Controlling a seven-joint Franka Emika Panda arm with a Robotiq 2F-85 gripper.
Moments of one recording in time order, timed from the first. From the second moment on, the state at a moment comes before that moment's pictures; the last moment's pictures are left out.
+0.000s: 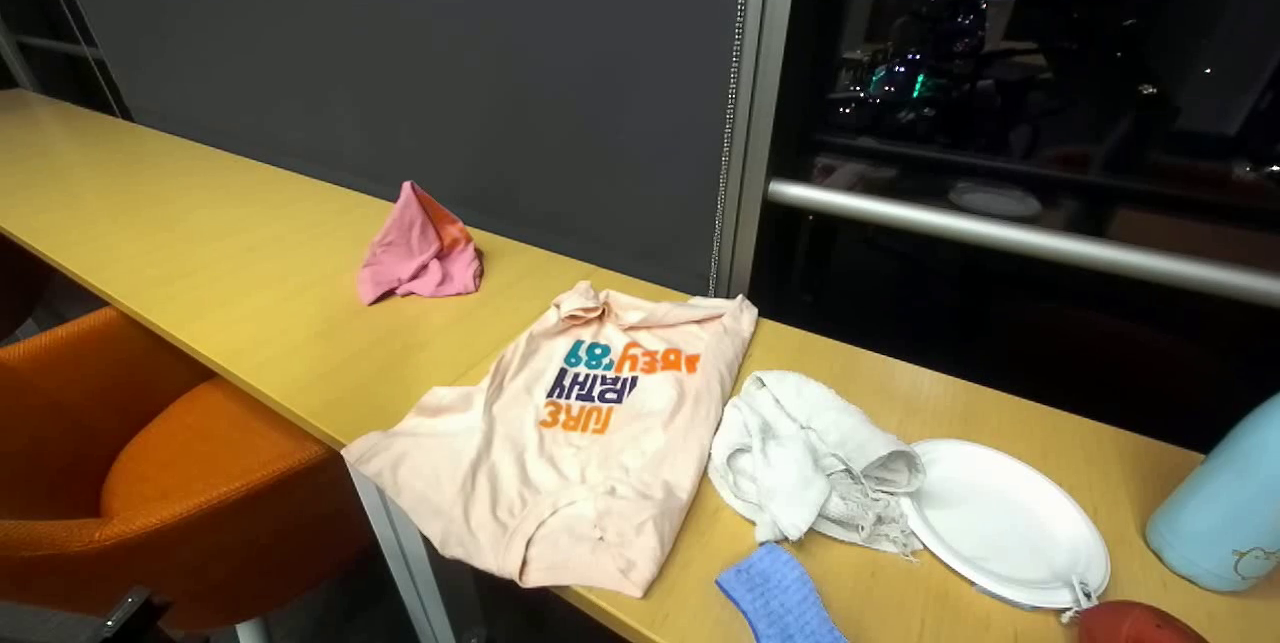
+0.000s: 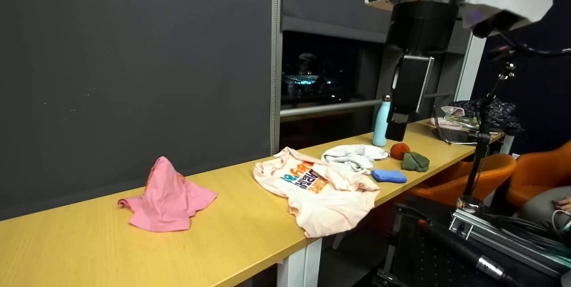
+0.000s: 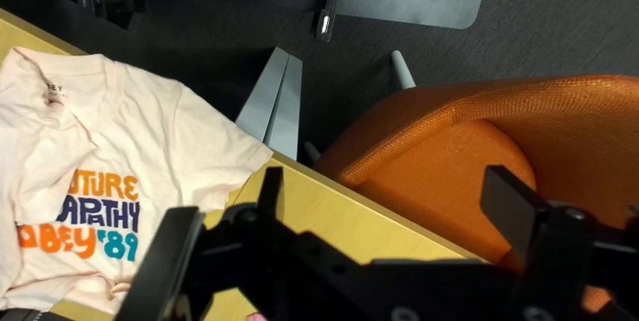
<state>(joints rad) 0.17 -0.50 0.22 -2.57 0.10 2.16 0.15</state>
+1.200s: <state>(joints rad) -0.06 0.03 0.14 -2.60 -0.23 2.96 0.19</state>
